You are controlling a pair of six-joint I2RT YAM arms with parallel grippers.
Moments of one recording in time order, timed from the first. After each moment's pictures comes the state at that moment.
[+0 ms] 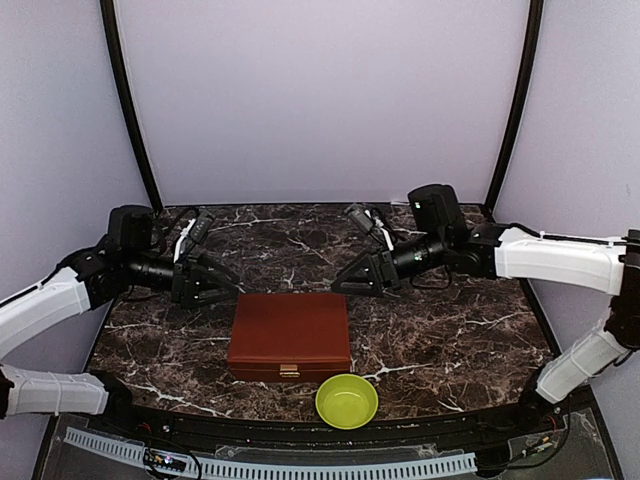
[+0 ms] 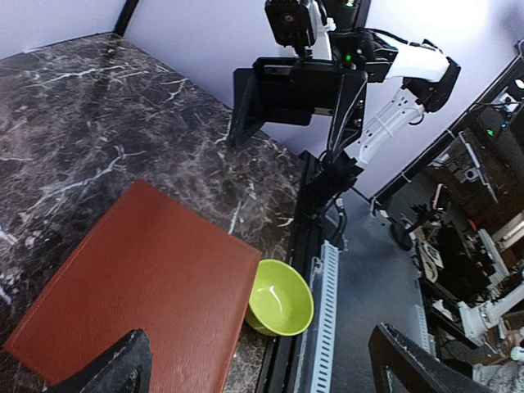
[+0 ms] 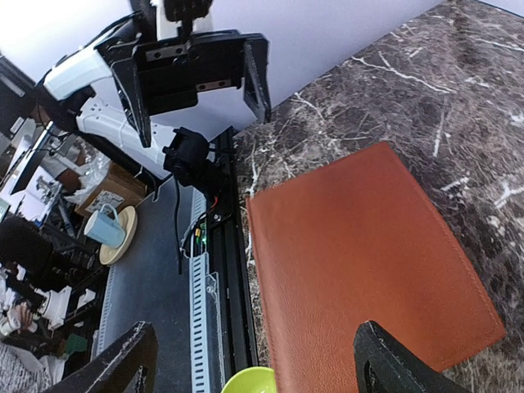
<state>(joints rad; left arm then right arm) -0.43 1.05 0.76 -0.24 1.04 -0.17 0.78 1.49 1.07 -0.11 -0.87 0.25</state>
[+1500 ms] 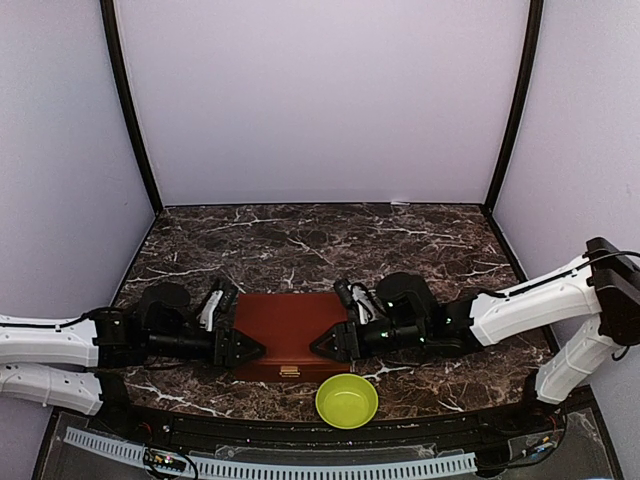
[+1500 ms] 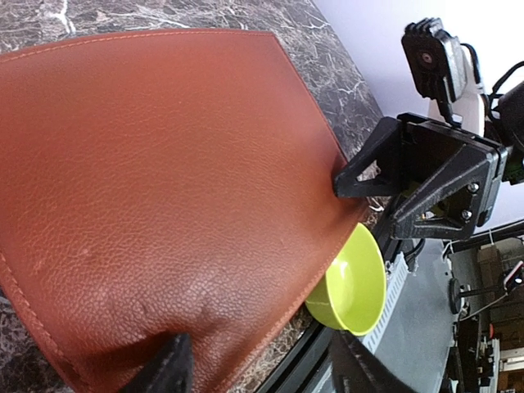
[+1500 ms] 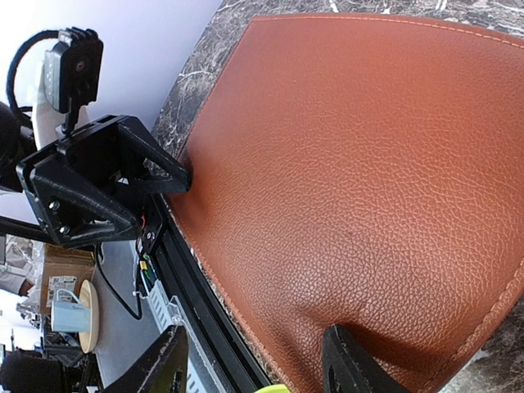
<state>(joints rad) -0.94 0.94 0.37 -0.04 0.23 -0.75 1.13 1.53 0.72 0.27 -0.25 0.81</state>
